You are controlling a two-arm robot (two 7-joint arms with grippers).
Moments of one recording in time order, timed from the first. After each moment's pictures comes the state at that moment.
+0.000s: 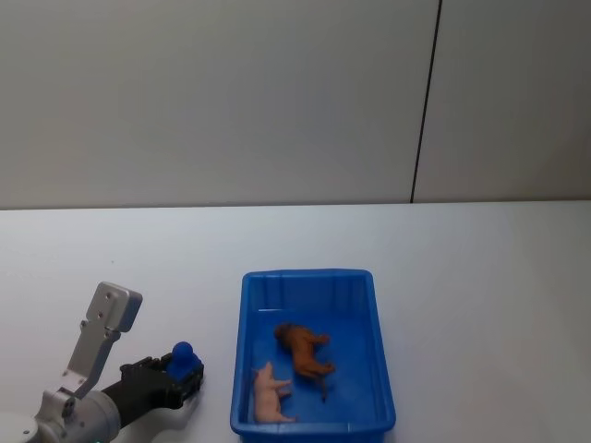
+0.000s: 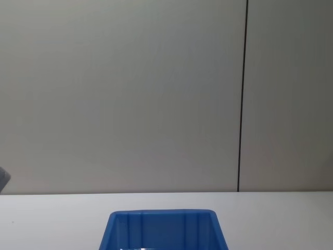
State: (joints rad) left arm -0.13 0.54 0.34 -1.40 -0.51 0.29 -0.25; right arm -0.08 0.50 0.08 -1.74 0.48 0.04 -0.03
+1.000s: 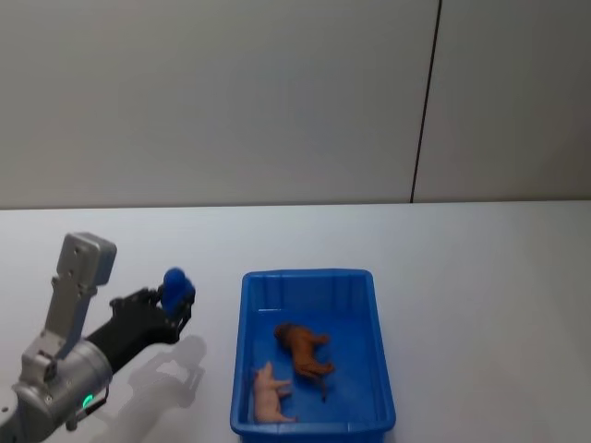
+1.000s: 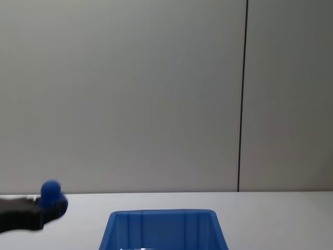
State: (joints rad) left arm -0.14 0.56 0.30 -1.49 -0.51 0.10 -0.22; right arm -0.08 0.50 0.08 -1.74 0.48 0.04 -0.03
